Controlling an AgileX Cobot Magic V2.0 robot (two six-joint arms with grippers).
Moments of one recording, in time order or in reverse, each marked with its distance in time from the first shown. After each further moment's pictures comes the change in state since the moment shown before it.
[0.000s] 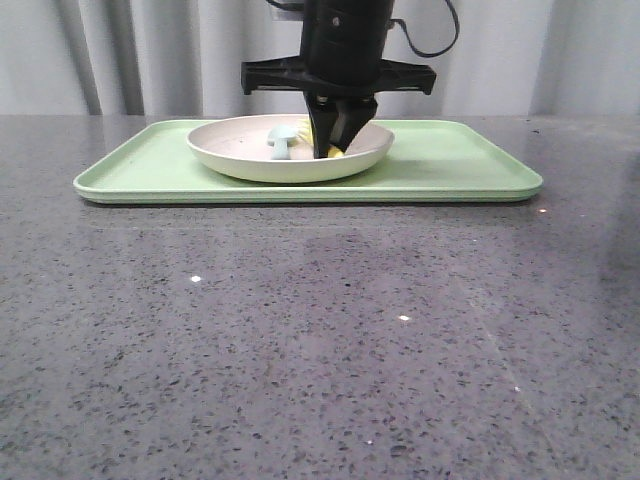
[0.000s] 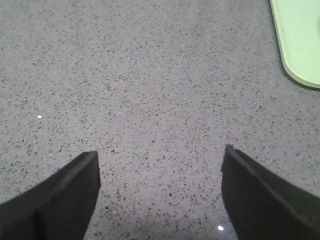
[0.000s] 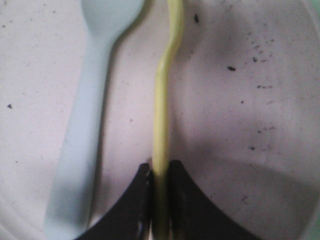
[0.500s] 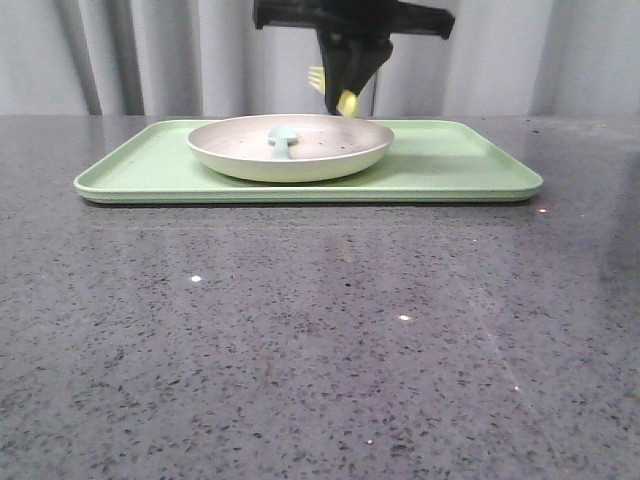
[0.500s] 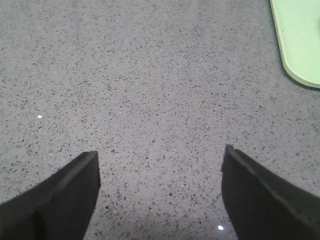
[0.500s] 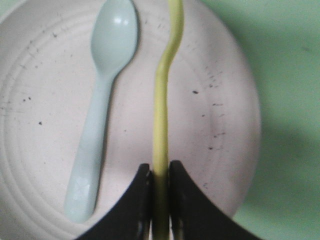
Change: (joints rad) left arm 0.000 0.000 0.000 0.000 0.000 0.000; right arm -0.040 -0.052 -0.114 0.002 0.081 0.000
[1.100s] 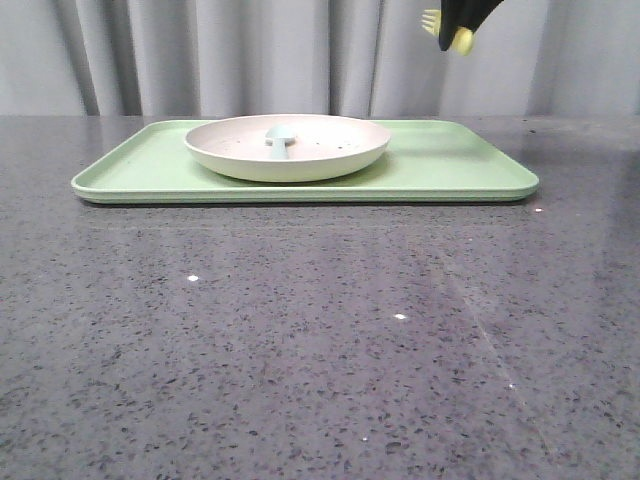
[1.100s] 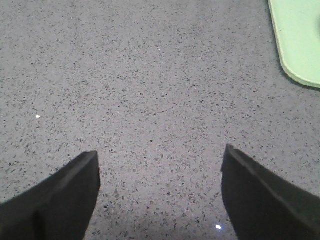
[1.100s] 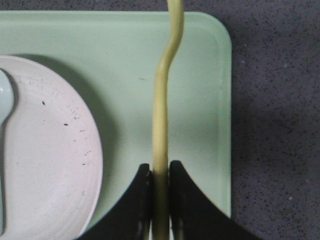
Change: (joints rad) left arm 0.000 0.000 0.000 0.000 0.000 0.000; right arm -0.187 -0.080 0.004 0.005 0.049 -0.022
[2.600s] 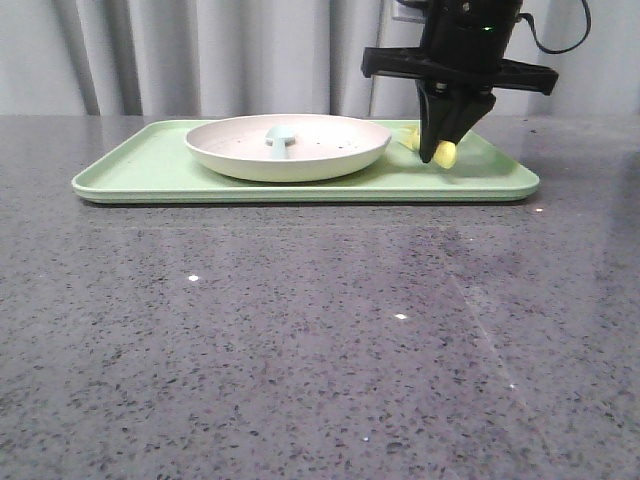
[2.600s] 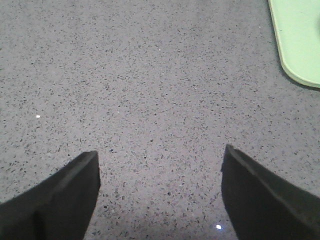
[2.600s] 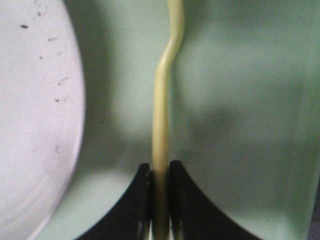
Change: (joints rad) left arm 0.000 0.000 0.000 0.000 0.000 0.000; right arm 0.005 0.000 0.314 0.123 -0.118 -0.074
